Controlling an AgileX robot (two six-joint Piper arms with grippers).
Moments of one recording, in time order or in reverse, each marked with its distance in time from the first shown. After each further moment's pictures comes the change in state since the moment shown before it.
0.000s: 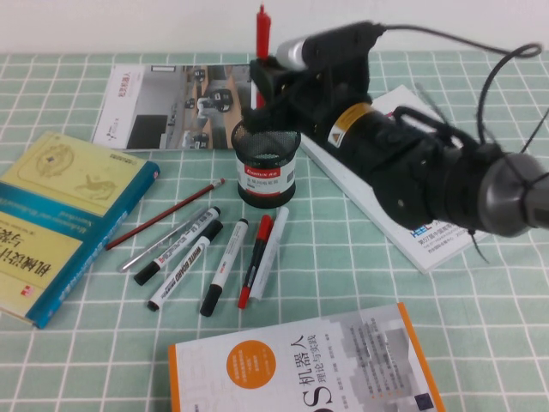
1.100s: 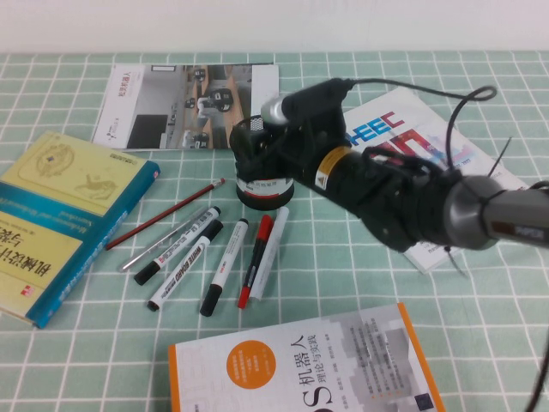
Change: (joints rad) right arm 0.000 0.131 0.000 -0.143 0.004 0.114; left arm 0.000 0.000 0.000 0.000 0.000 0.000
